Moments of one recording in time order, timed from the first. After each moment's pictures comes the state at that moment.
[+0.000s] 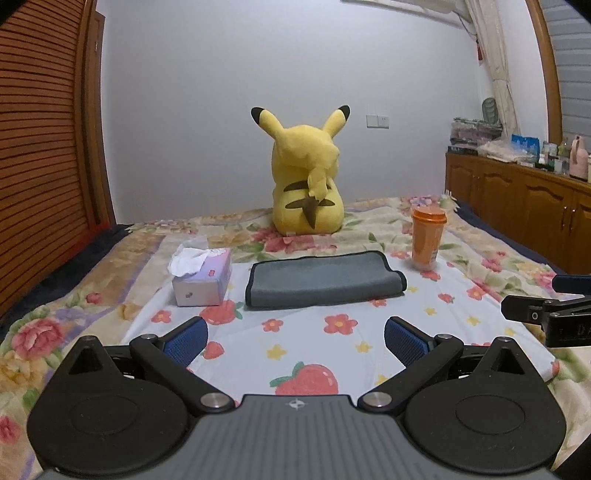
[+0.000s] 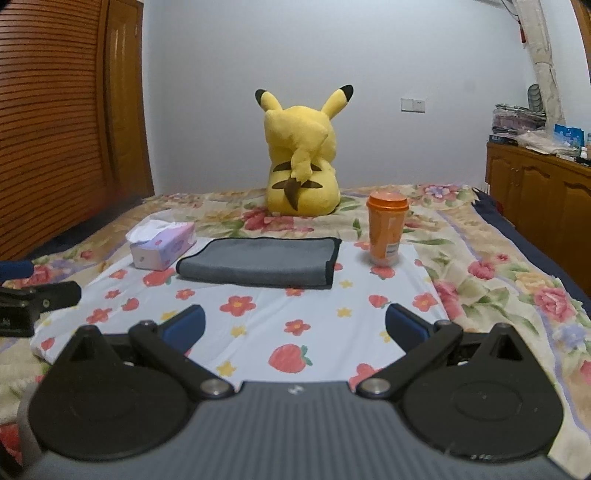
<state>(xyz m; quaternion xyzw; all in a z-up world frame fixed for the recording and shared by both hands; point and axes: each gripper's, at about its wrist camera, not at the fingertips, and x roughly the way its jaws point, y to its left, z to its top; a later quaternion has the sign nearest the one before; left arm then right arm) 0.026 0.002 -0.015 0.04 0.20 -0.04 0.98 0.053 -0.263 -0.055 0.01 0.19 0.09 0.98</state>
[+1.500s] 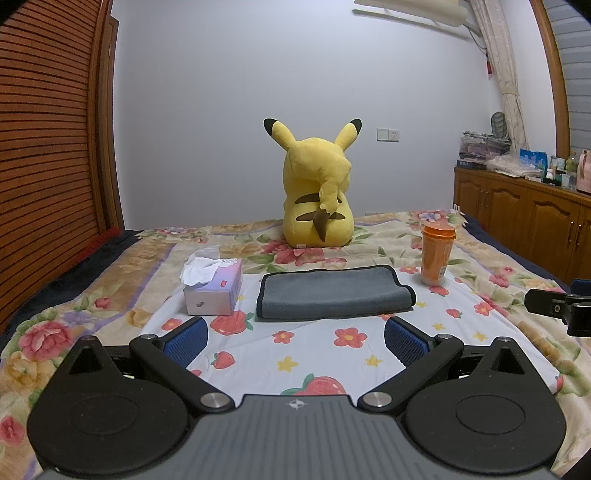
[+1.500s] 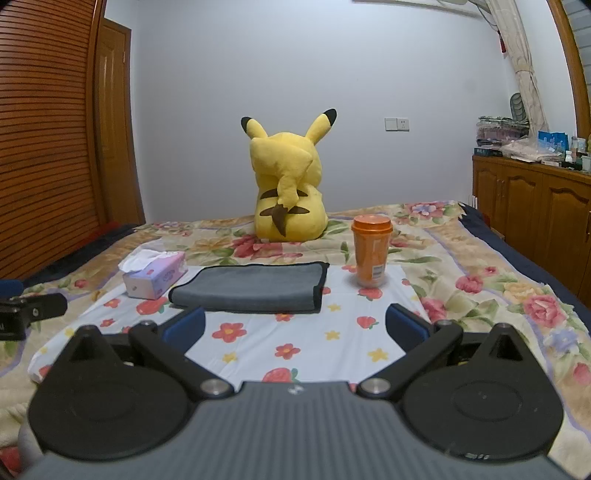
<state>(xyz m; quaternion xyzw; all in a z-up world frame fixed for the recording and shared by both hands) 0.026 0.013 -0.012 0.03 0.18 -0.03 0.98 0.047 -0.273 -0.048 0.03 0.15 0.07 0.99</state>
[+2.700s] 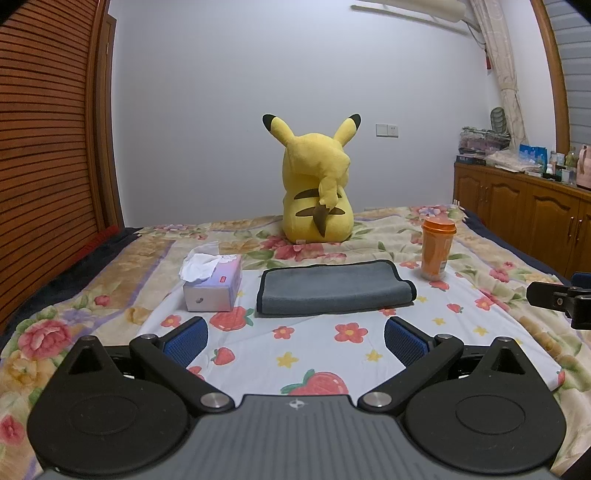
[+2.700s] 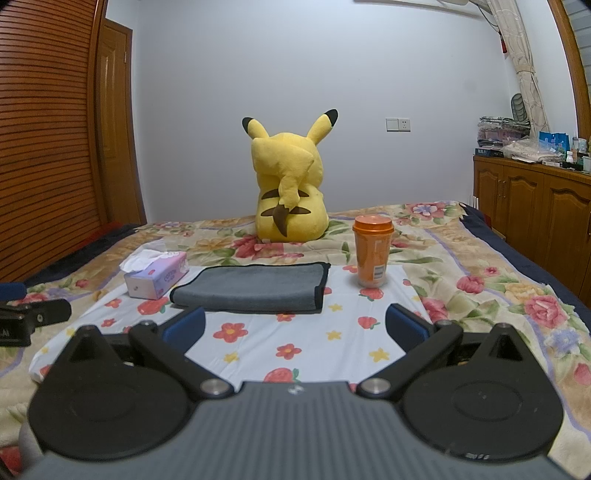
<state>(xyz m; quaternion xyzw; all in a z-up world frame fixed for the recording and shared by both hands) 0.026 0.014 -0.015 0.03 0.18 -0.03 0.98 0.047 -0.271 -0.048 0.03 0.15 0.08 0.99</state>
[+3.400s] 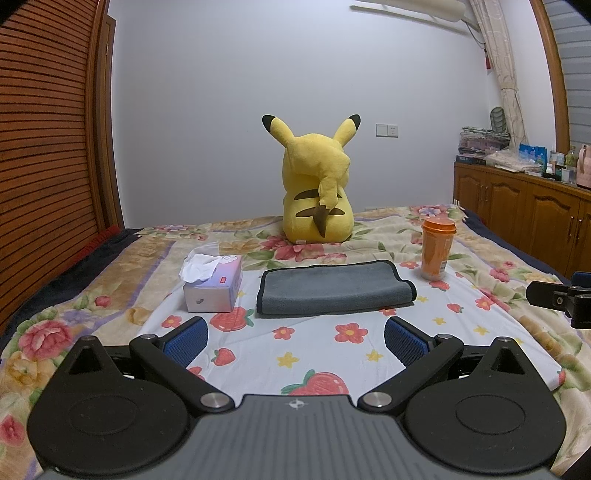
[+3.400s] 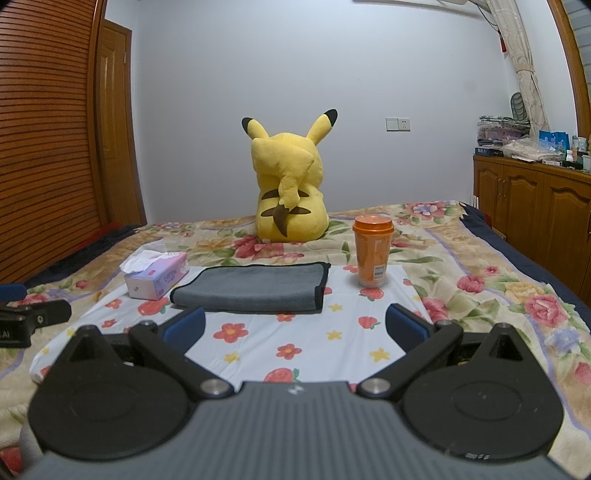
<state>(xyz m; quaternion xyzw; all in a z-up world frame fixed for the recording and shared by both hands) 0.026 0.013 -0.015 0.03 0.18 -0.03 0.98 0.047 -0.271 -0.048 0.03 0.15 0.08 0.99</state>
